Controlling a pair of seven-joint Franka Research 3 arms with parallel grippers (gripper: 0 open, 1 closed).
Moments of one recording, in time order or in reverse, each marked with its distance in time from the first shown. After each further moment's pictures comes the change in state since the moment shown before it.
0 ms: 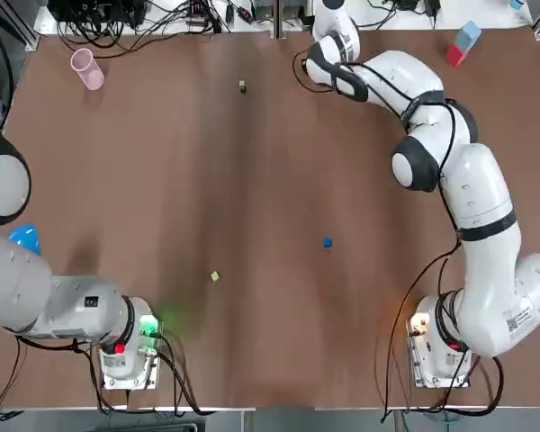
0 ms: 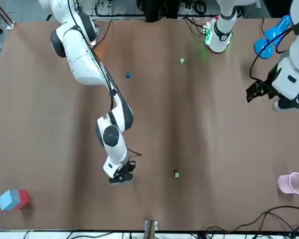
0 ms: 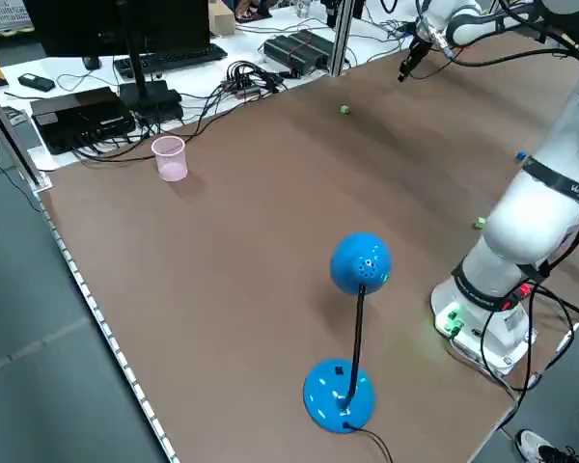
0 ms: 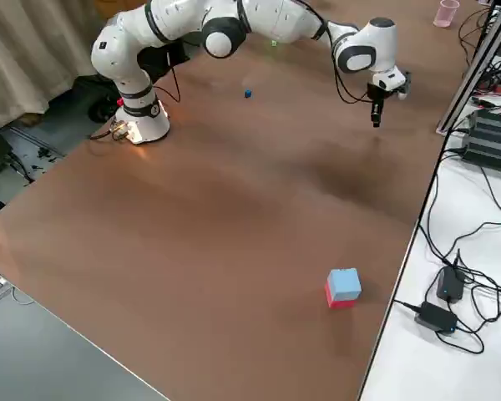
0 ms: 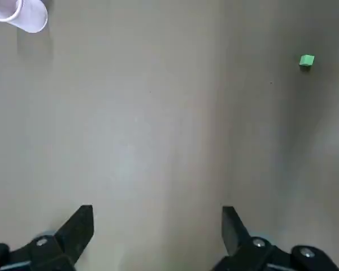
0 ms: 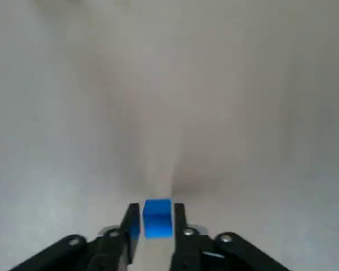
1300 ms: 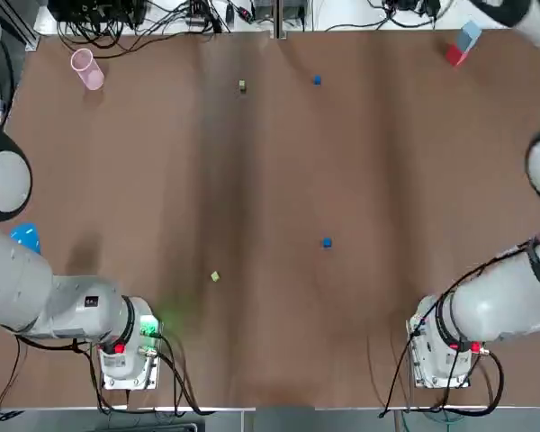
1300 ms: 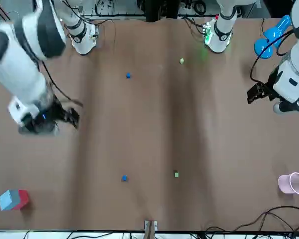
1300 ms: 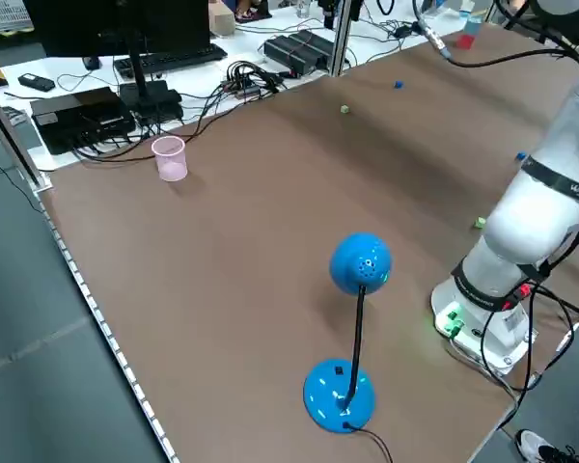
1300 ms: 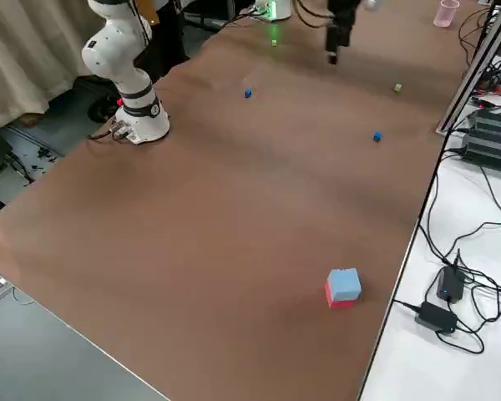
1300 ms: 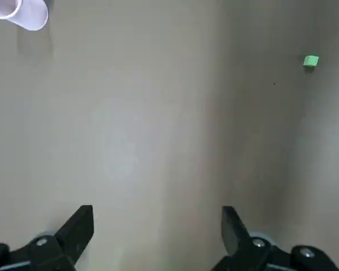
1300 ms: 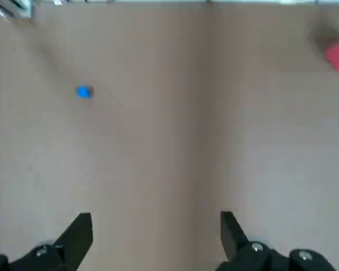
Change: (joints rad) left arm 0.006 0.017 0.003 0.007 0.000 0.000 0.000; right arm -0.339 -1.011 0.136 -0.714 0.049 -0.449 -0.097
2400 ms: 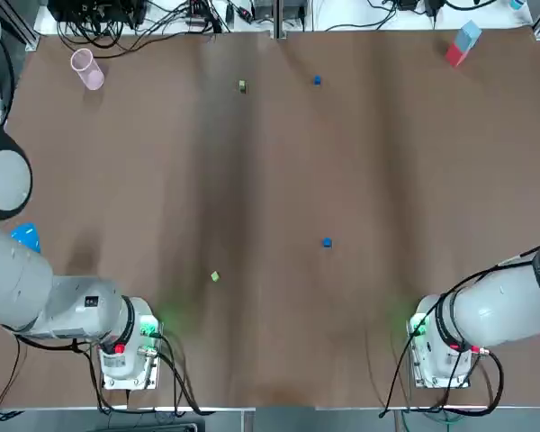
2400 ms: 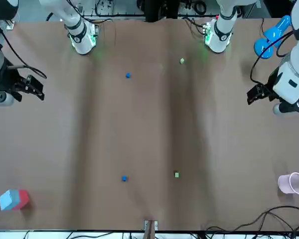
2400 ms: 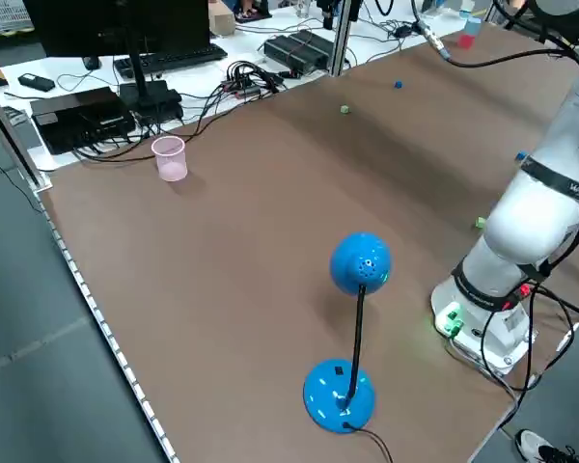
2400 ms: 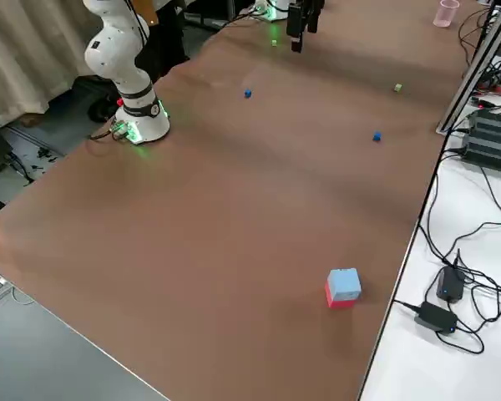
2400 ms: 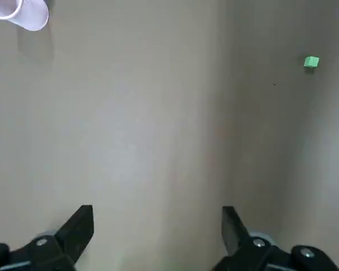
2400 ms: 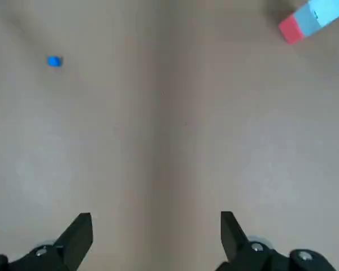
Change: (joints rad) left arm 0.000 0.002 0.002 0.004 0.000 0.000 0.000; right arm 0.131 -0.062 -0.320 0.084 0.074 -0.218 -0.211
